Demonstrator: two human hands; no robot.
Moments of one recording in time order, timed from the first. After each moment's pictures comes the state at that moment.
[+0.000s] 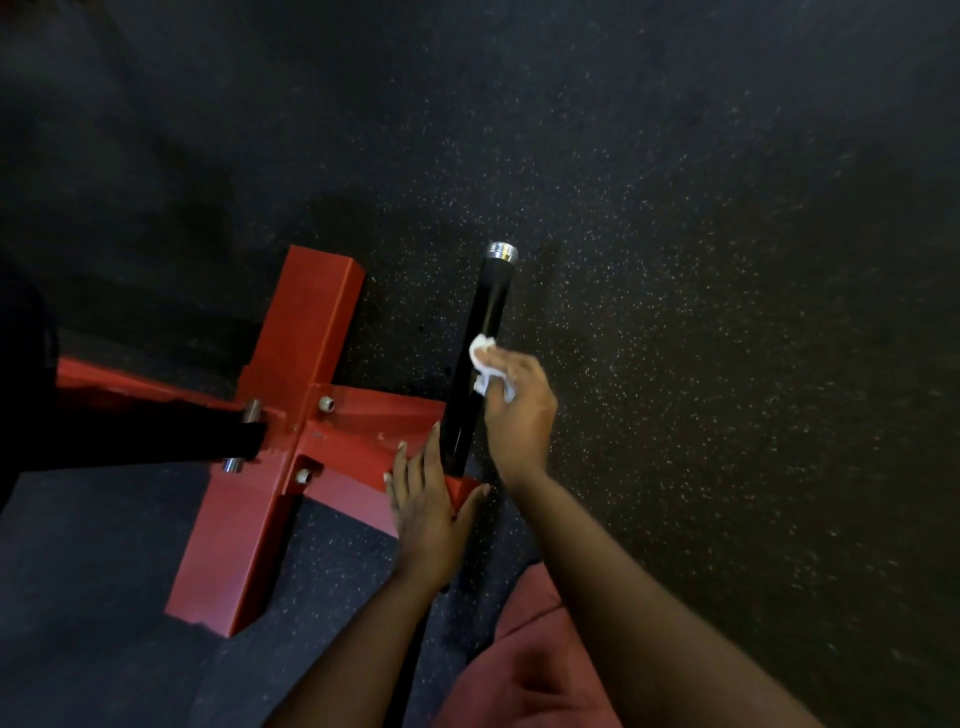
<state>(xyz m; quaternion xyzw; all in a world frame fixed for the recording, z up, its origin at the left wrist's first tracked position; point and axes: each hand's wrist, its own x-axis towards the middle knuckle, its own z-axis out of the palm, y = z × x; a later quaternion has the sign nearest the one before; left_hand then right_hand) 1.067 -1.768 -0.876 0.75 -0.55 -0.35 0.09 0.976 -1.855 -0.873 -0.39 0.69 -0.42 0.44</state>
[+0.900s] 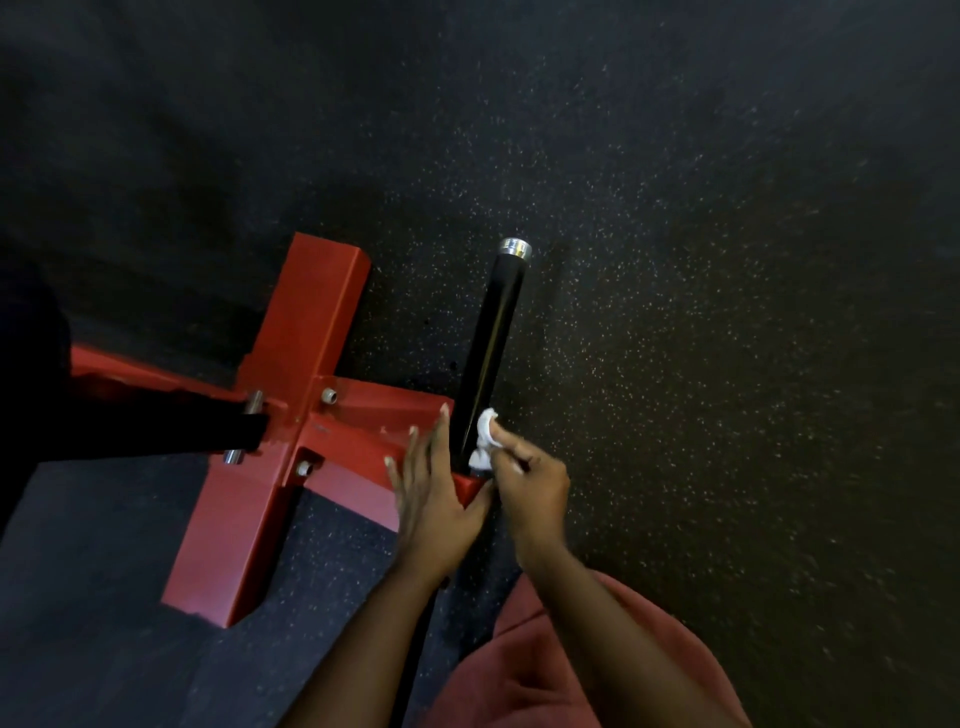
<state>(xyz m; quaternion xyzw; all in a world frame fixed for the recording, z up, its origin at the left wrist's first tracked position) 1.068 -1.781 -0.870 0.74 -0.56 -0.36 0.07 0.974 -1.799 -0.860 -0.22 0.71 -0.33 0.58</state>
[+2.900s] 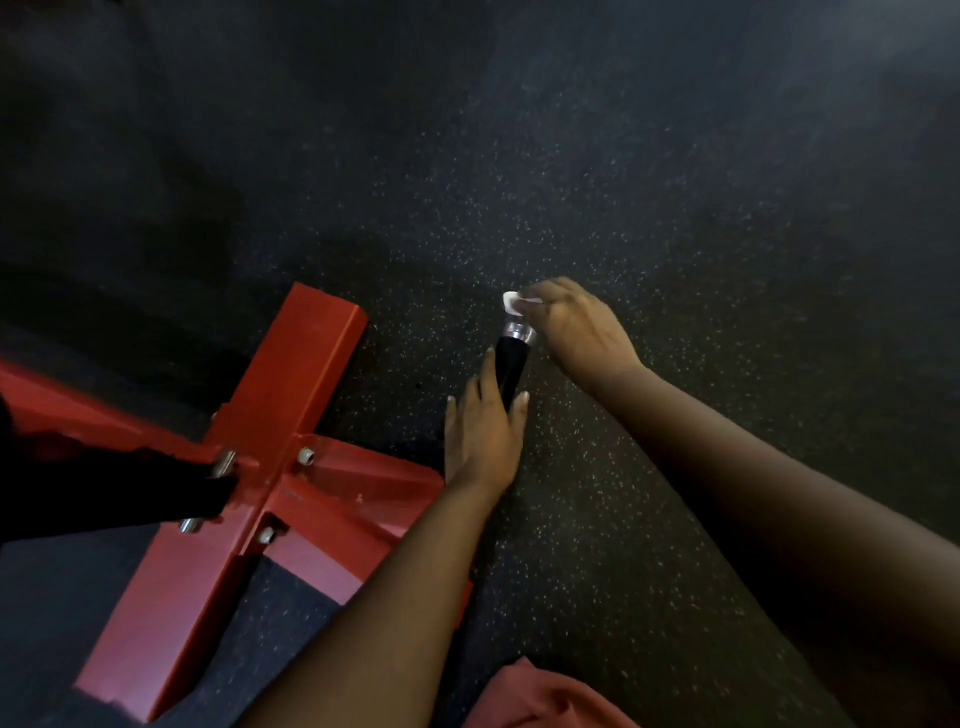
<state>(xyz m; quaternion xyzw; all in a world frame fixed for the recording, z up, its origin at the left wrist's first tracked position) 1.019 -1.924 -0.876 0.74 -0.56 -0.34 0.14 0.912 -2.027 -0.852 -0.87 0.47 -0.03 0.14</state>
